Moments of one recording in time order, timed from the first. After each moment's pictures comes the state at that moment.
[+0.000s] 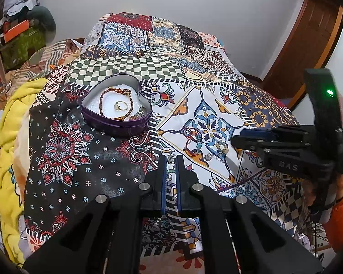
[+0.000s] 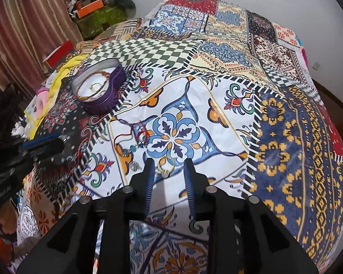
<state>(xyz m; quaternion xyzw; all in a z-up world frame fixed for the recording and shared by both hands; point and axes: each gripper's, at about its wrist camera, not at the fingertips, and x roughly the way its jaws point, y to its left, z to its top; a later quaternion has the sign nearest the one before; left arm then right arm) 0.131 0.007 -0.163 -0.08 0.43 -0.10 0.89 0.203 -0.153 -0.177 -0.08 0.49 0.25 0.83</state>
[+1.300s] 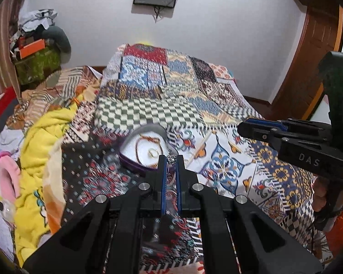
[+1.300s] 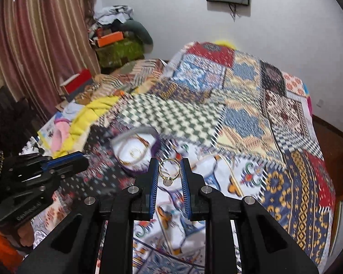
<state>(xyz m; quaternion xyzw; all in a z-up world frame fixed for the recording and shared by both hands) 0.131 0.047 -0.104 -0.07 0.35 -0.06 0.93 0.196 -0.102 -0.094 -0.08 0.37 0.30 0.88</state>
